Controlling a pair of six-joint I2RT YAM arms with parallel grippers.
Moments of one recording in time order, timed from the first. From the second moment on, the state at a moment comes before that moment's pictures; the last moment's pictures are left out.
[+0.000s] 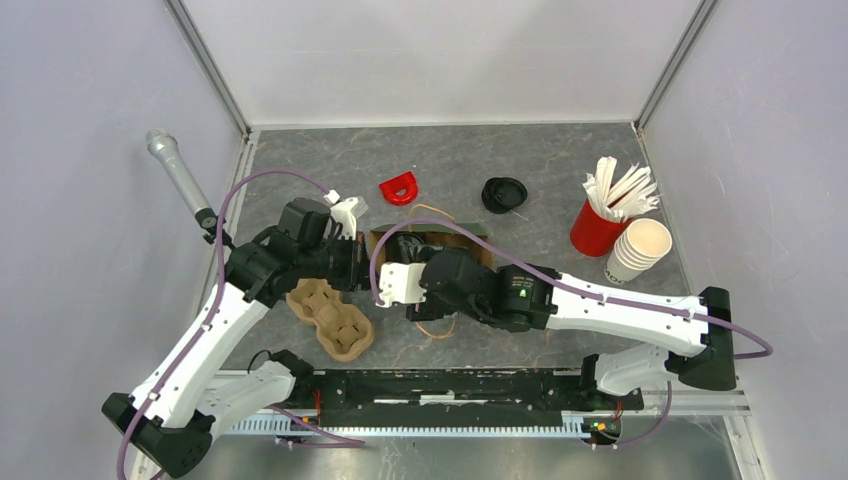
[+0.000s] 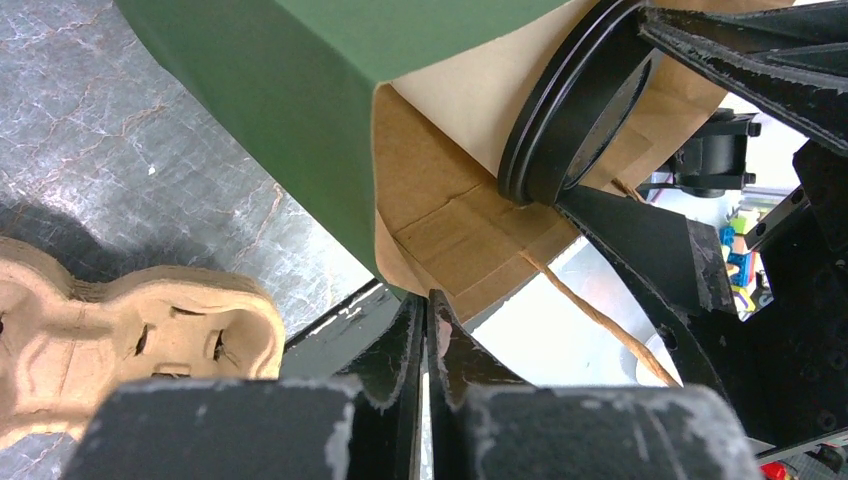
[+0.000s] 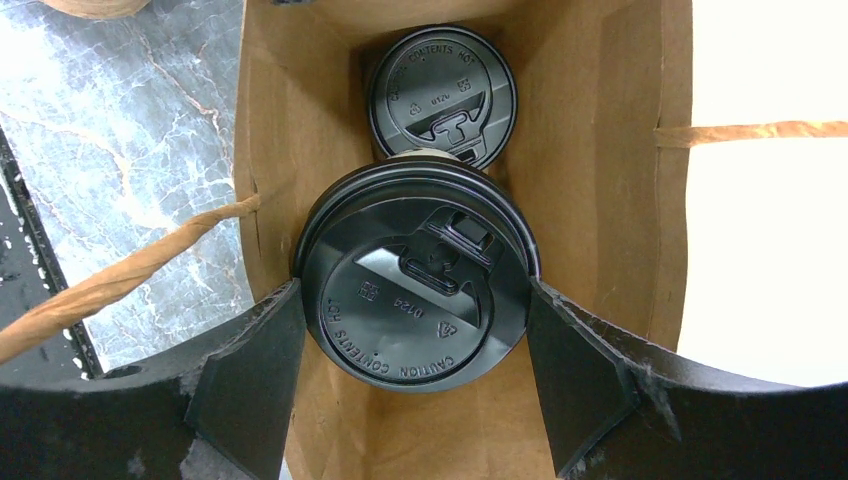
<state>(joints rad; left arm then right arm) -0.53 0.93 1.08 -0.95 0.40 -0.44 1.31 1.35 1.27 -0.66 0.40 -0.48</state>
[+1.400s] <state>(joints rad) -0.53 0.95 1.07 -0.96 0.43 -0.37 1.27 1.36 1.23 -0.53 0.38 -0.58</state>
